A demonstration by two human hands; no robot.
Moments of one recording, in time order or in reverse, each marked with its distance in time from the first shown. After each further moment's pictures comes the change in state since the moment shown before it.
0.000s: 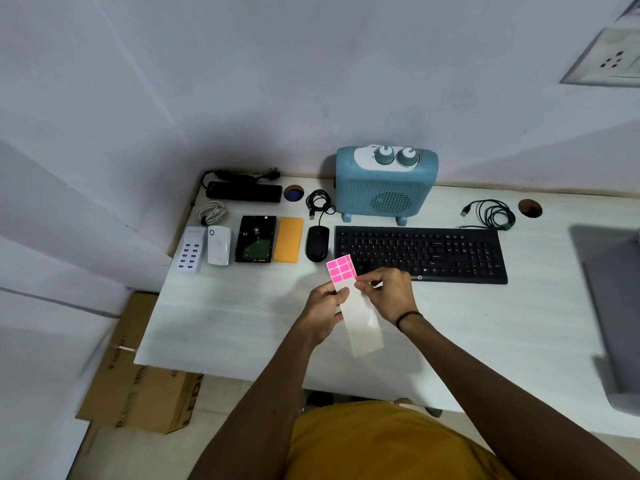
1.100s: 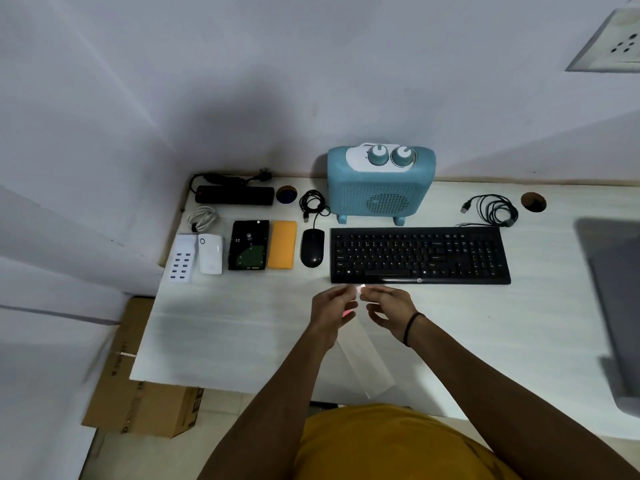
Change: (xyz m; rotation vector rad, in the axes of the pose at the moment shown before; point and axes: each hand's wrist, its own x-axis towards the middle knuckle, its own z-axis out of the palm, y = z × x) left_hand 0.032 0.001 0.023 0.015 0.187 -0.122; right_hand 0.011 0.019 0.001 0.859 -0.163 0.748
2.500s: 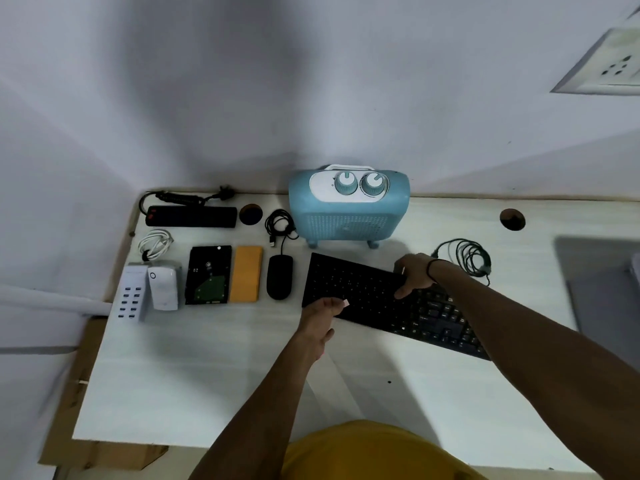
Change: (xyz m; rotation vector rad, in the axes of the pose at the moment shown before) left_hand 0.056 0.040 0.053 0.079 -0.004 -0.180; right_hand 0.112 -0.159 -0.103 -1.711 -0.133 -0.076
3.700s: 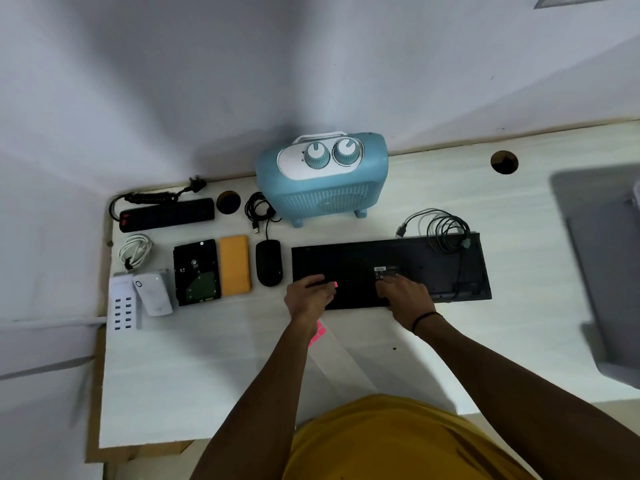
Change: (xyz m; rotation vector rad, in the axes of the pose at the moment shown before) left_hand 0.036 -0.012 -0.003 0.063 0.190 0.166; right_hand -0.030 -0.028 0.142 0.031 0.475 -0.057
